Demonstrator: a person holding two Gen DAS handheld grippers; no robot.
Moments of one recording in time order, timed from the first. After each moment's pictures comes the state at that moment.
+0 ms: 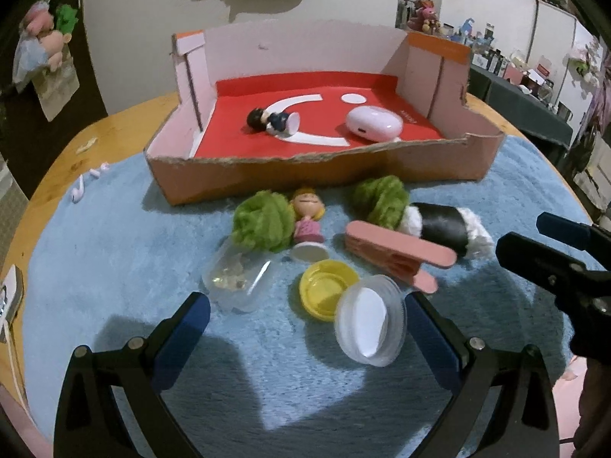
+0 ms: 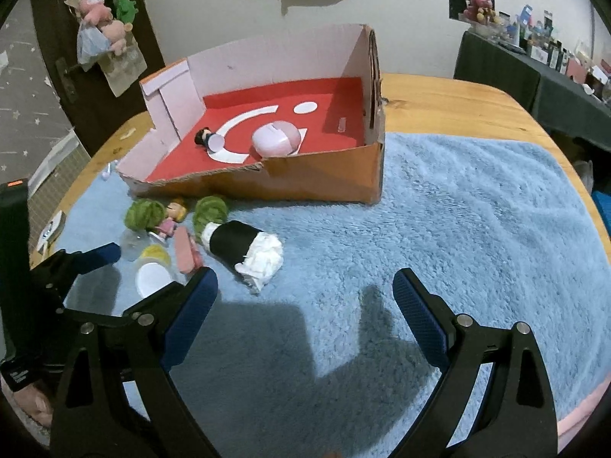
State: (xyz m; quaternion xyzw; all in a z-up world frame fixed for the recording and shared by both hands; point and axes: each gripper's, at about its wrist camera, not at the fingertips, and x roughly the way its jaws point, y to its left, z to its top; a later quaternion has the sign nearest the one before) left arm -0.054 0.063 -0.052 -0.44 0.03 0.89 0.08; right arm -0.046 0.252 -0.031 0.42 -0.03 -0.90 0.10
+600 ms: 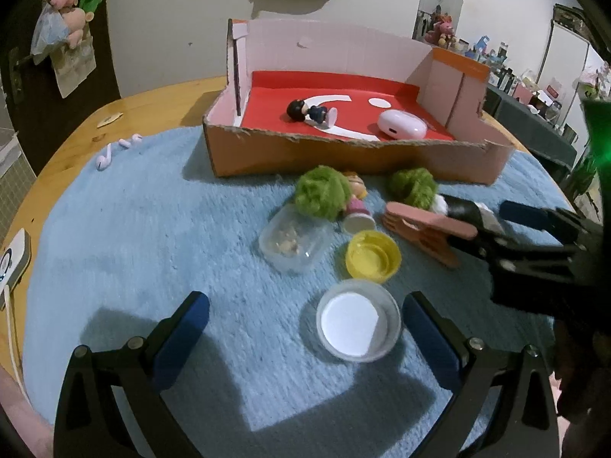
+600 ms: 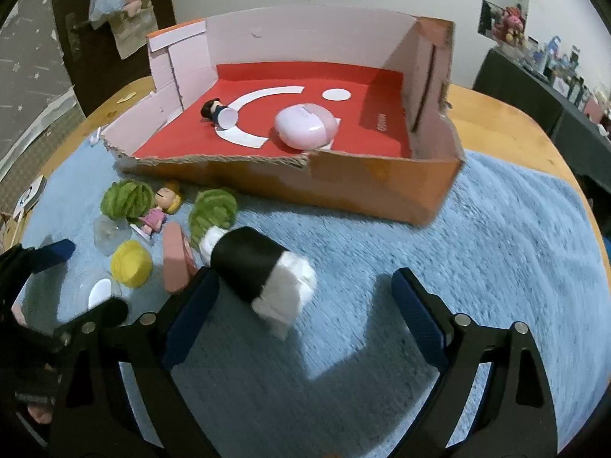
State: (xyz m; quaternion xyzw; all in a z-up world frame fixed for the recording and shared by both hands) left arm -0.030 0.032 -0.052 -0.43 0.00 0.90 0.07; right arm -0.076 0.214 -0.054 0.43 0.04 -0.89 0.11
